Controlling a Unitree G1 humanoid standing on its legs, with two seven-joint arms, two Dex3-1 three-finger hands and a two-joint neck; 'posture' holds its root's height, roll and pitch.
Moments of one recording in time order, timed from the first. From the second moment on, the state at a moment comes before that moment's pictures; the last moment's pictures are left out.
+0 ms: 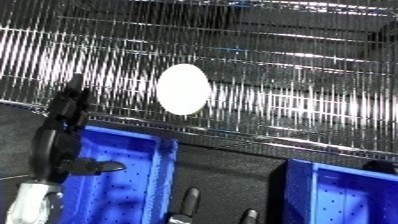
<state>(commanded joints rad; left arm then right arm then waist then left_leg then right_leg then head) -0.38 0.53 -0.24 0.48 -0.49 -0.43 0.22 -0.34 -0.40 0.32 1.15 0.89 -0.06 0.31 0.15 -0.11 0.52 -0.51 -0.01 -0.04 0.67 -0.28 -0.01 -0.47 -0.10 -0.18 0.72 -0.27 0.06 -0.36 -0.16</state>
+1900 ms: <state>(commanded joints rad) -0.72 0.42 -0.34 0.65 -0.52 -0.37 0.21 -0.34 -0.35 0.42 1.02 0.93 -0.10 0.25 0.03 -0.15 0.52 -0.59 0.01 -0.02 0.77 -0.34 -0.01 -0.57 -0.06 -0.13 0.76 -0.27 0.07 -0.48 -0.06</state>
